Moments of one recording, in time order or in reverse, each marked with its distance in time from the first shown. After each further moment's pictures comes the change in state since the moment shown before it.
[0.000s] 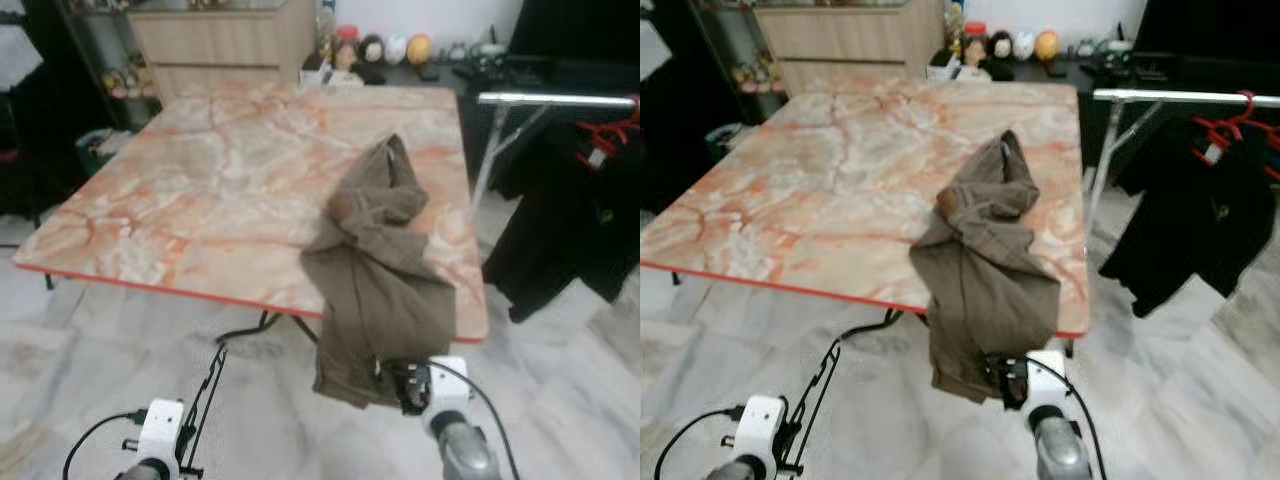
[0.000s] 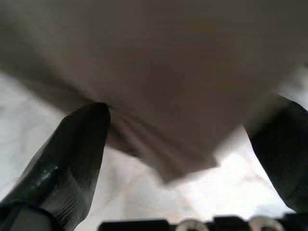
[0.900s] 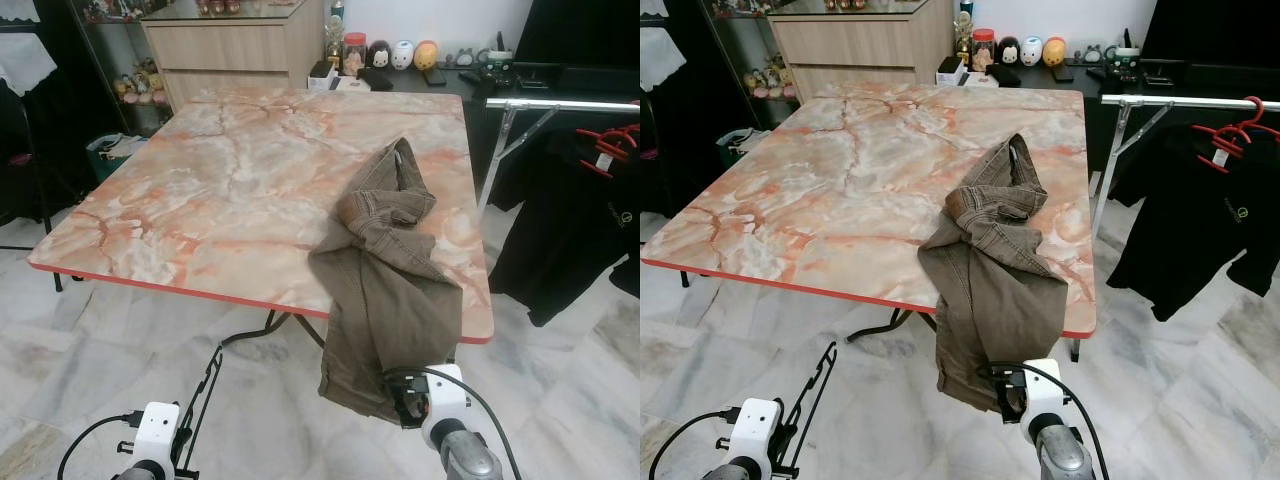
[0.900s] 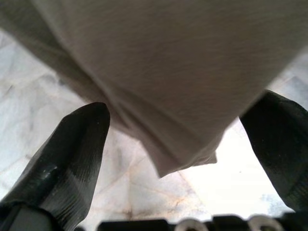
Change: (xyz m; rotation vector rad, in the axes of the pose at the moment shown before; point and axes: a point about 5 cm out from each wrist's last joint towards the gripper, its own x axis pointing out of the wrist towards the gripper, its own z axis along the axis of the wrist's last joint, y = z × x) left arm -0.001 0.001 -0.001 0.004 0.004 -0.004; right arm -0.001 -0.007 -0.008 -0.028 0.083 0.069
